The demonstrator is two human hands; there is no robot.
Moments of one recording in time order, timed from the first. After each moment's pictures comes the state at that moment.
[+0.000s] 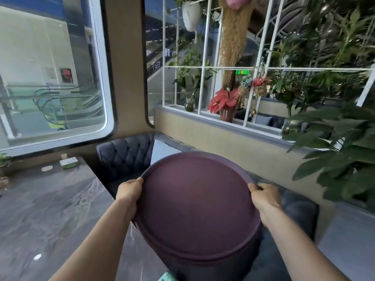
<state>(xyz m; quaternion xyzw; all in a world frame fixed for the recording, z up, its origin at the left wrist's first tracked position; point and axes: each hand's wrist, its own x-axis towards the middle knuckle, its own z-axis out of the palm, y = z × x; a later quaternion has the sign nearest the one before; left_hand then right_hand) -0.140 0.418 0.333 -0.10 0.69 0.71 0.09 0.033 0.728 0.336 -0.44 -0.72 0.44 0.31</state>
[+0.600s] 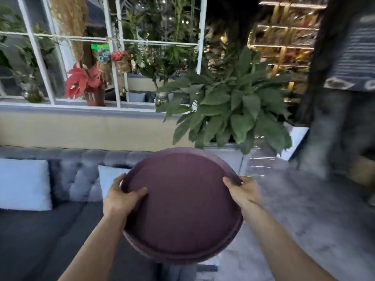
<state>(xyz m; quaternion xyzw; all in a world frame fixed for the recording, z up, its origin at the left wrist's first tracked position) -0.038 0.631 0.294 0.25 0.76 0.54 0.25 0.255 0.758 0.314 -0.67 -0.53 0.33 0.41</state>
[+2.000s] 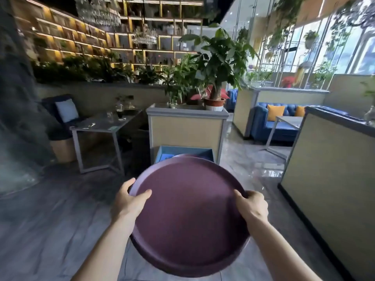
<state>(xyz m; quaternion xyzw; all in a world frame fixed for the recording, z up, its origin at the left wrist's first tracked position) 0.974 0.662 0.273 0.70 0.36 0.24 0.56 1.086 0.370 0.285 -0.87 0.12 -0.04 0.48</state>
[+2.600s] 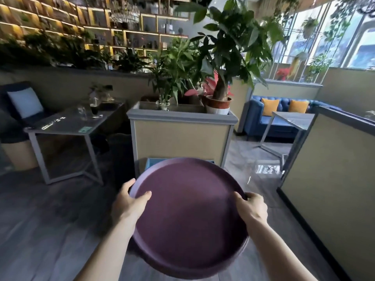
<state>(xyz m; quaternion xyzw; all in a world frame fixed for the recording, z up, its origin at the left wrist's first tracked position) 1.289 0.814 0.259 0.72 0.35 0.19 0.57 1.376 0.524 0.275 -0.86 0.18 -0.05 0.48</state>
